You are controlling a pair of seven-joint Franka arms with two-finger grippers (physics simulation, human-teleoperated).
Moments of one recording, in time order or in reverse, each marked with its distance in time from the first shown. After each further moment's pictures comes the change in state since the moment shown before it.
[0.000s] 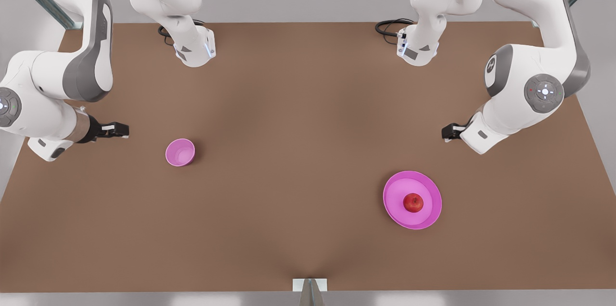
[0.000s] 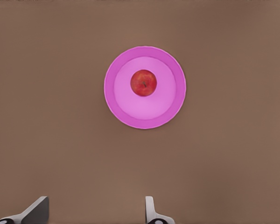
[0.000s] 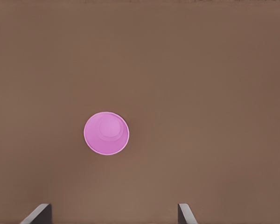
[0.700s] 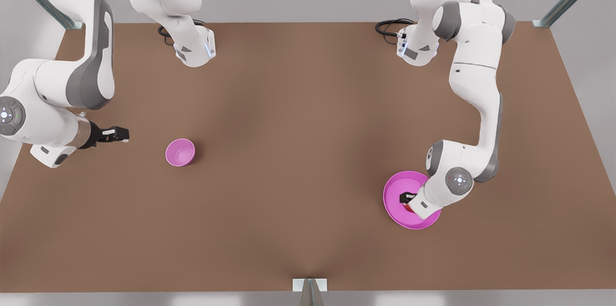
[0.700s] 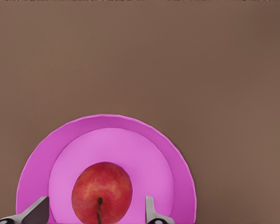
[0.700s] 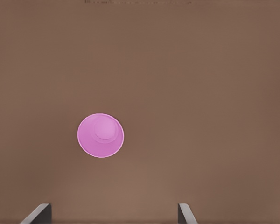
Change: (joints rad) left arm -0.017 0.561 -0.037 0.115 0.048 0.570 -0.011; right arm -0.004 0.032 0.000 0.012 -0.015 0.013 -0.057
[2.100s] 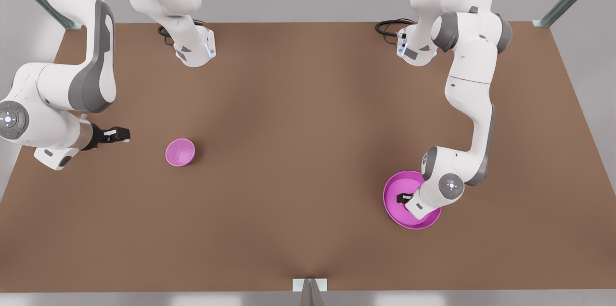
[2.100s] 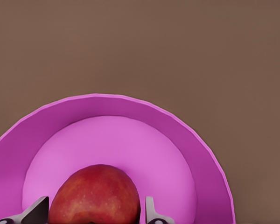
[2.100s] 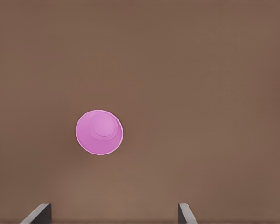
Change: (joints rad) left arm 0.014 0.080 0.003 -0.046 -0.002 0.083 -0.002; right arm 0.000 0.010 -0.002 -0.007 -0.004 0.002 -0.047
